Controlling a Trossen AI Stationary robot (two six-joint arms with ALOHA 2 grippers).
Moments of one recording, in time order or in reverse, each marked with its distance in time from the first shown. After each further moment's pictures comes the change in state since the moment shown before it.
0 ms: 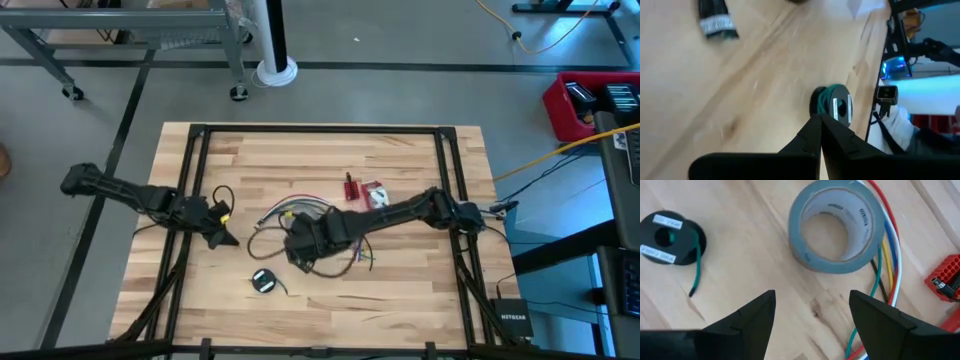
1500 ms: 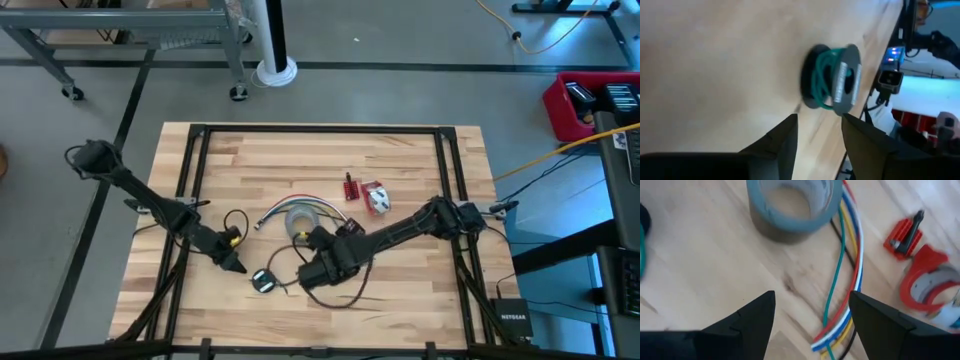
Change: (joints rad) left arm -0.312 0.618 -0.089 0.736 -0.107 -0.375; right arm 0.127 0.000 -0.074 -0.163 0.134 0.248
